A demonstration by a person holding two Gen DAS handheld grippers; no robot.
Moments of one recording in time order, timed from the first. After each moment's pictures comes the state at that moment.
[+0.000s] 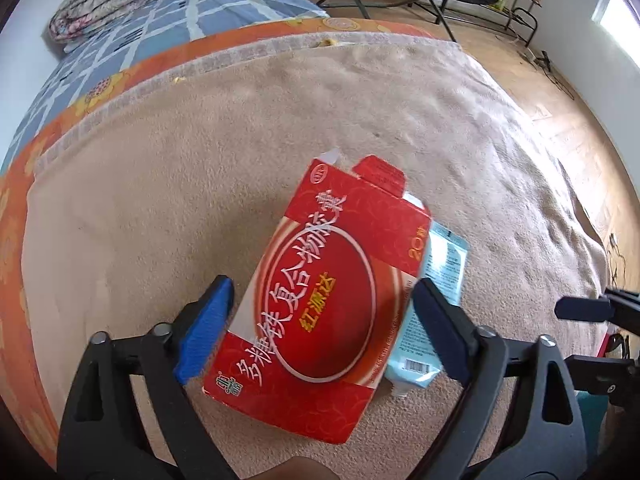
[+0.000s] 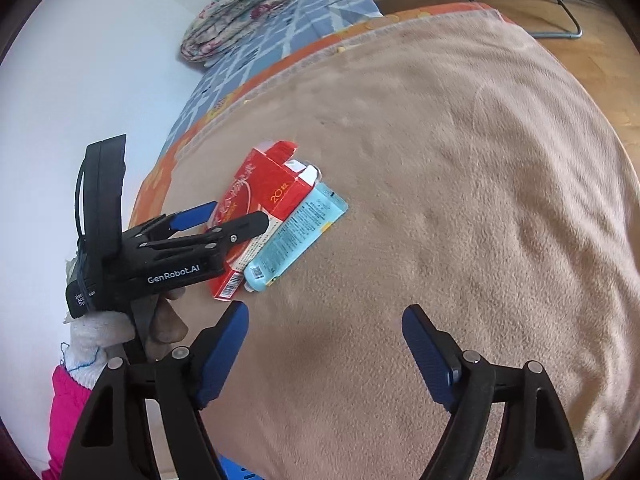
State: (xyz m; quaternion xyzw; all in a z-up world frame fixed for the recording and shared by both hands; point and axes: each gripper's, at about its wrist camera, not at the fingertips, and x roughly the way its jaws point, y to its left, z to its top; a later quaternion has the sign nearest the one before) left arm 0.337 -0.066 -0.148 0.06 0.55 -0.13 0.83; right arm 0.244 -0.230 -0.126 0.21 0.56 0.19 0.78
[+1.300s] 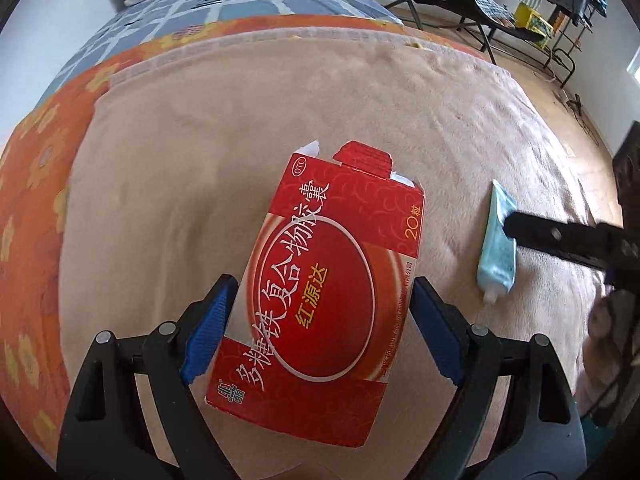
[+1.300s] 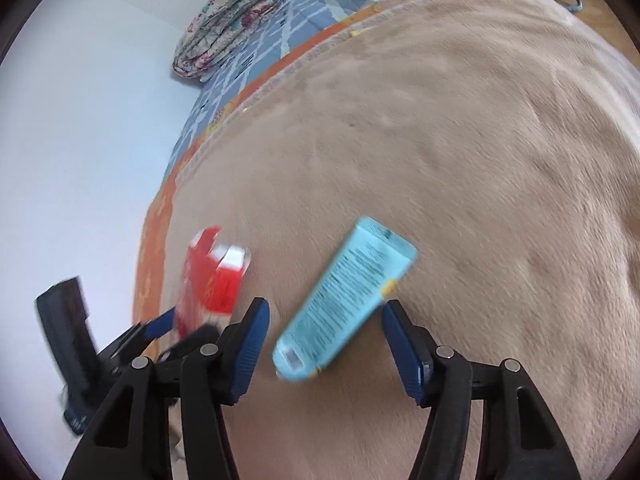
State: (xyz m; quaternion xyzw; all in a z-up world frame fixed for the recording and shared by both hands) left arm 0.278 0.026 -0.142 -0.01 0.54 -0.06 0.84; right arm 0.306 -0.169 -0.160 0.25 0.54 0.18 0.78
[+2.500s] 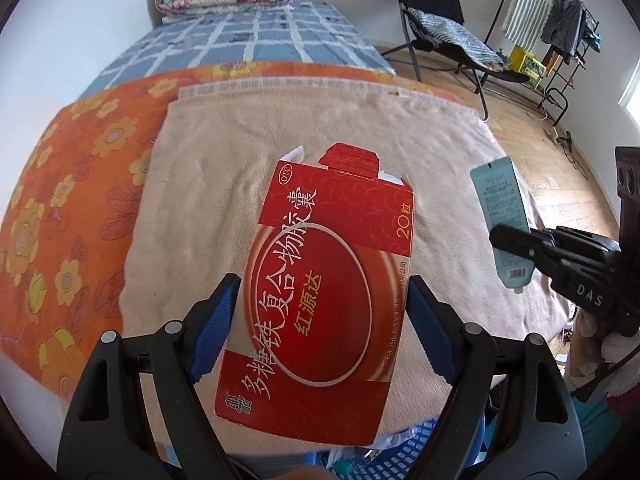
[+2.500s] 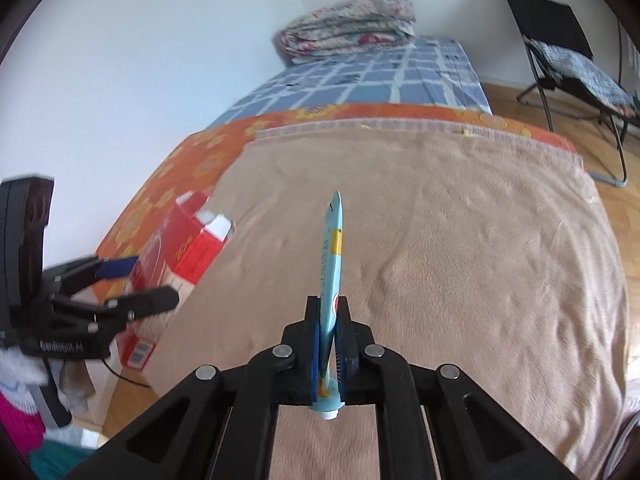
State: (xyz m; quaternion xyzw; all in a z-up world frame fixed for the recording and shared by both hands) left arm 0.160 0.043 -0.050 -0.04 0.48 -0.05 0.87; right arm 0.181 -0.129 -0.052 0.01 0.45 0.27 0.85
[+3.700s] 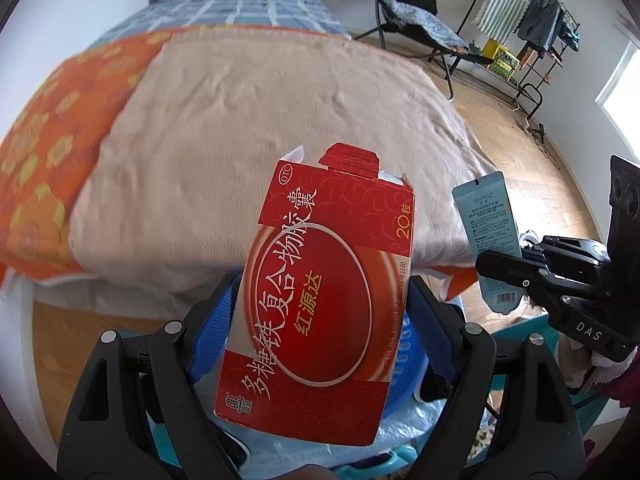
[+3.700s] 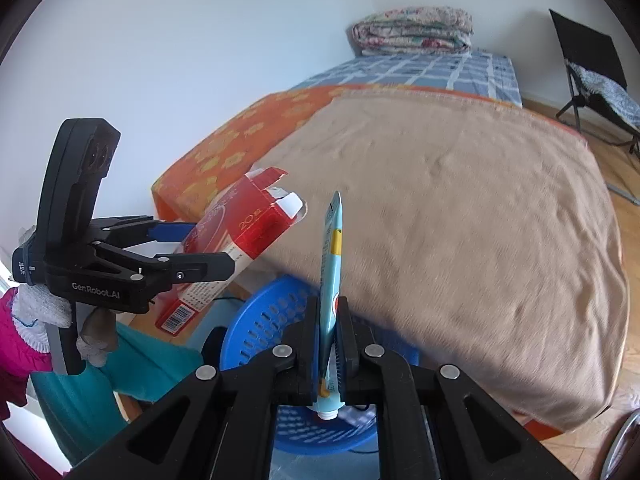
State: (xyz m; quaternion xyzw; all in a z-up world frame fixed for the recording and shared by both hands) left arm -0.016 -0.014 -0.077 -0.08 0.50 -0.08 0.86; right arm -0.001 -0.172 -0.068 -0.03 0.44 0.36 0.82
